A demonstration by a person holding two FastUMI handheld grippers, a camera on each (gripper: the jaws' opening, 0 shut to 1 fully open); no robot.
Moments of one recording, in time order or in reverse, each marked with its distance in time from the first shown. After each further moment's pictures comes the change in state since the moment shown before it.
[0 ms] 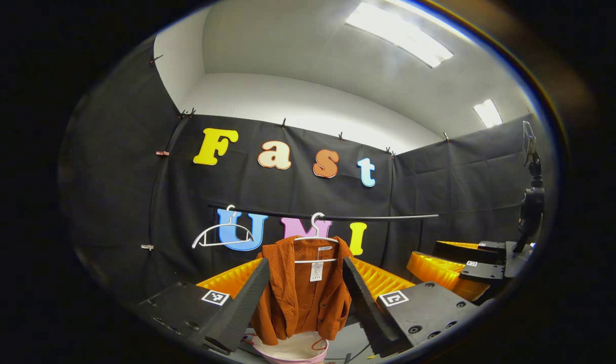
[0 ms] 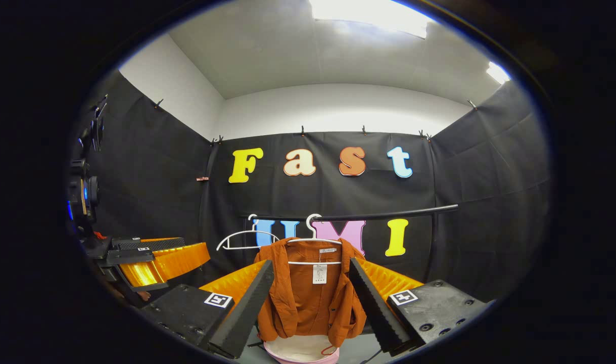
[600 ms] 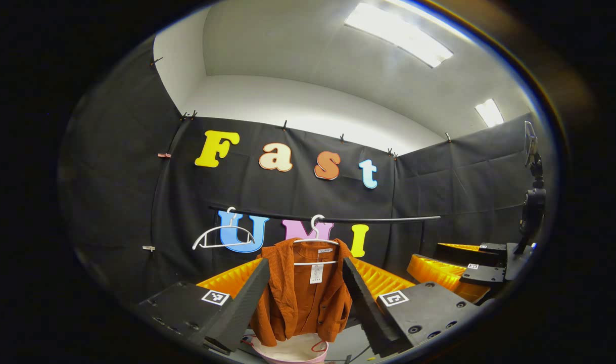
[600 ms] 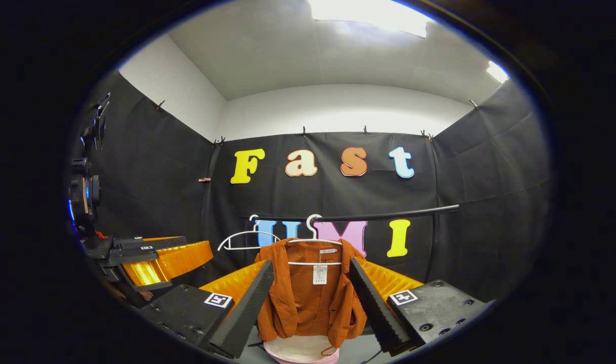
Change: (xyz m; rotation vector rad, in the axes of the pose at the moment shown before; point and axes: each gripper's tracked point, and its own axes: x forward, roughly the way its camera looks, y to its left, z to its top) left arm 0.002 -0.009 0.005 0.005 -0.022 0.029; right arm 0.001 -0.007 0.000 0.011 -0.012 0.032
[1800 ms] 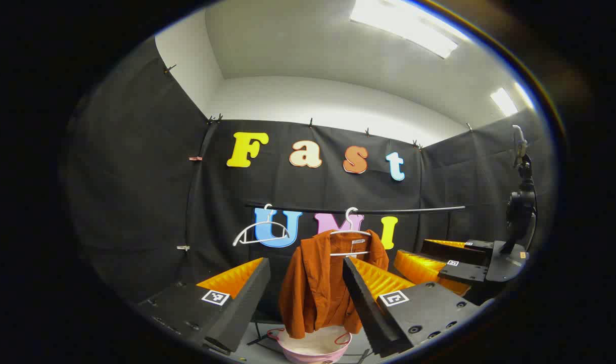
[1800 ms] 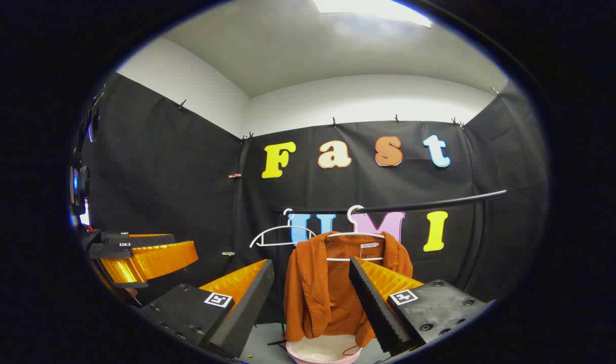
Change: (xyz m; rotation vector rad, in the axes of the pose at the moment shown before) left arm -0.042 0.042 -0.002 0.033 0.028 0.134; right arm 0.025 0.049 -0.020 0.034 0.017 0.148
